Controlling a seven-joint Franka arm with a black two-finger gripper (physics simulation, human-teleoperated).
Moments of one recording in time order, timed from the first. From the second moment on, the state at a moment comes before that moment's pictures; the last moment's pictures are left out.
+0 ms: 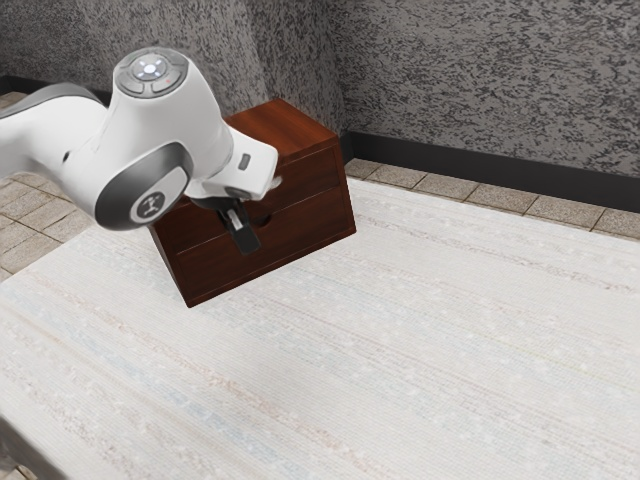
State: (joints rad) arm 2.75 0.10 -2.70 -1.86 0.46 2.16 0.37
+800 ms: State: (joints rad) arm 2.85 -0.11 -2.65 -1.71 0.36 2.22 0.43
